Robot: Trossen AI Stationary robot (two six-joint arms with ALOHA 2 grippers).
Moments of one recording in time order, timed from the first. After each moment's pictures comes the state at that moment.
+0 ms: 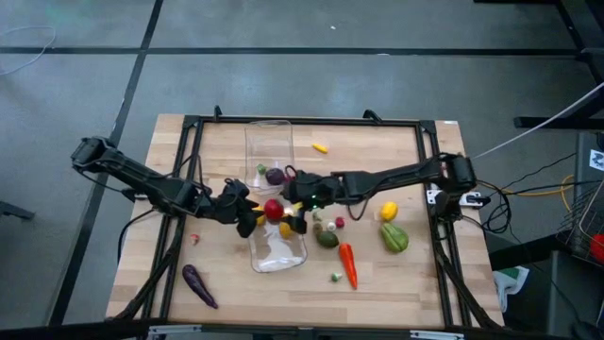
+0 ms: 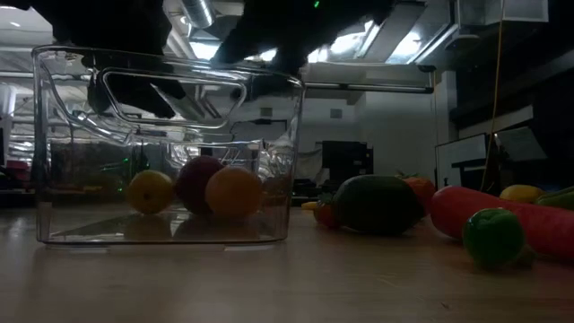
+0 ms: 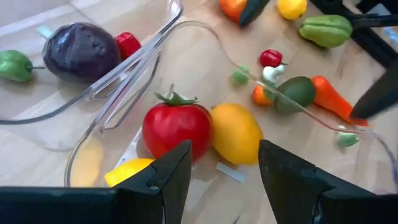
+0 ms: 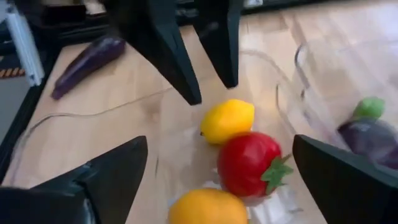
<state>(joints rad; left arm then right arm) -0.33 1.09 0.63 -0.31 -0.47 -0.96 0.07 1.87 1.43 -0.15 0.01 0.17</state>
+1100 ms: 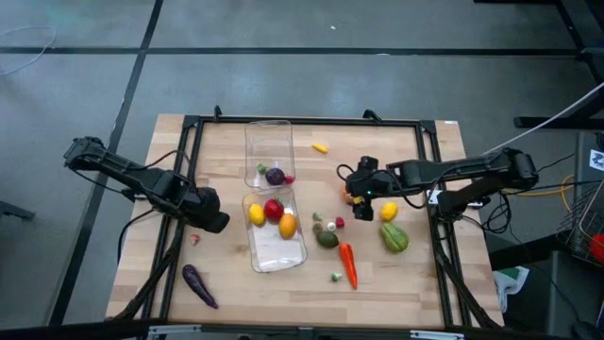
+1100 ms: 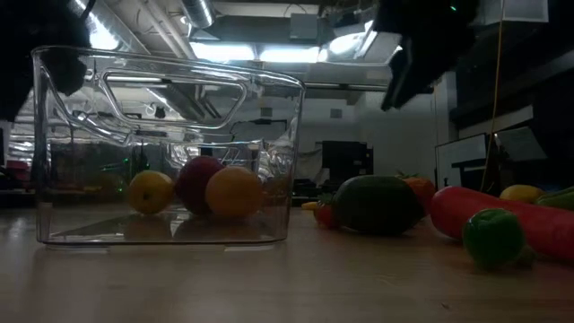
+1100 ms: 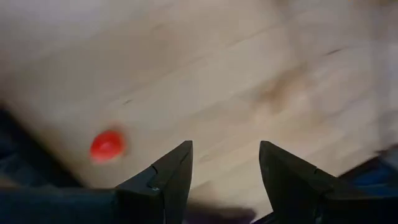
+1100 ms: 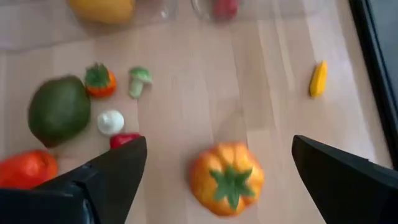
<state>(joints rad) -0.33 0.87 0.63 -0.98 0.14 -1.60 0.07 1.34 1.08 -0.76 0.26 0.07</state>
